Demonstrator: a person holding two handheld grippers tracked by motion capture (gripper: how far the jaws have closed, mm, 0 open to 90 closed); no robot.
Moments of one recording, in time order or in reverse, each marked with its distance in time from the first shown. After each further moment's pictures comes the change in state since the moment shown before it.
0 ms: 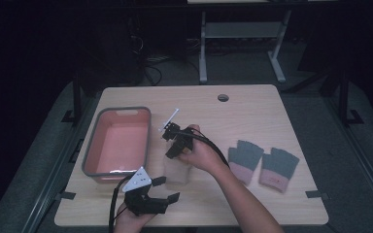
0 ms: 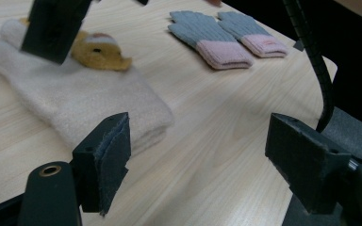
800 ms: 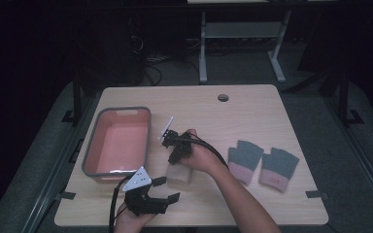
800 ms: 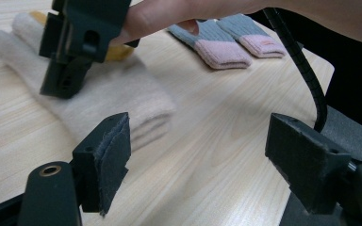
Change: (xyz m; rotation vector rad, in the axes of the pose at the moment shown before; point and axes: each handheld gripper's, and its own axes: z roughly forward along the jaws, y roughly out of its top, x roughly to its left) left arm 0.000 0.000 0.001 -0.001 -0.010 -0.006; right arm -0.004 -0.008 0.032 0.096 -0.042 -0.076
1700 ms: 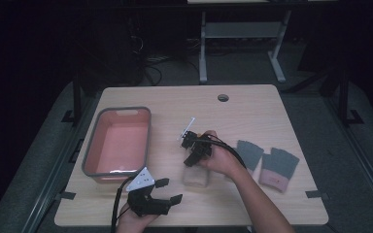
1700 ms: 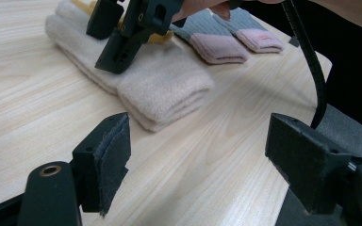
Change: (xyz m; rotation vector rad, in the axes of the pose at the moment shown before) left arm -0.003 -0.001 0.006 0.027 -0.020 -0.017; right arm -0.021 -0.050 -0.020 -0.036 0.031 0.022
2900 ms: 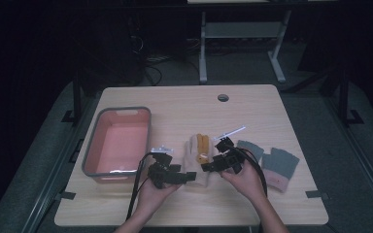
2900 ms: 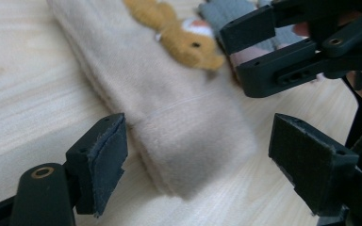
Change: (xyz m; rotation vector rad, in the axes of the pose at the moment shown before) left arm 0.033 0.050 0.067 0.194 0.030 -0.270; right arm 0.002 -0.093 -0.046 -0.268 0.122 0.485
